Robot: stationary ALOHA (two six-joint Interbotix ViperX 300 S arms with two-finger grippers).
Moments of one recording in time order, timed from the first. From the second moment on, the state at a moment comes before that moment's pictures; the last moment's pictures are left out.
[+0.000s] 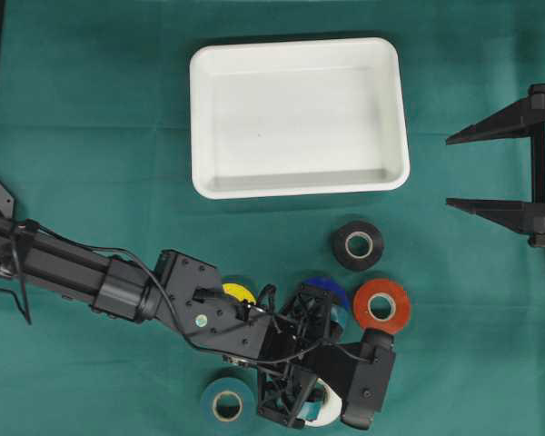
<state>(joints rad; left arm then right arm) -0.31 0.44 0.01 0.01 0.56 0.01 -0.07 -0.89 1.11 -0.02 0.02 0.06</state>
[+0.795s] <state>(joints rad) -0.30 0.50 0.01 0.01 0.52 0.01 -0.07 -0.88 1.11 -0.03 0.02 0.06</state>
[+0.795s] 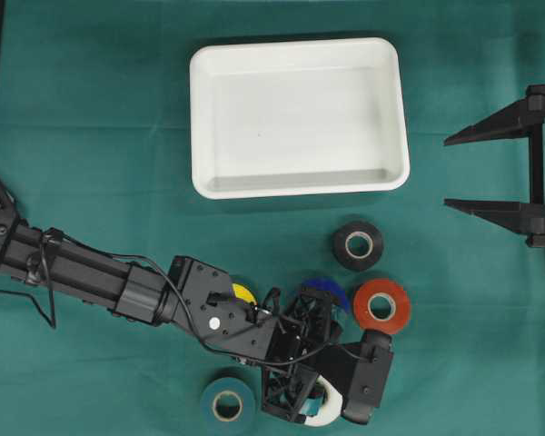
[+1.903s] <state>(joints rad) -0.31 0.47 -0.01 0.01 0.65 0.04 -0.07 -0.88 1.11 -0.03 0.02 0.05</state>
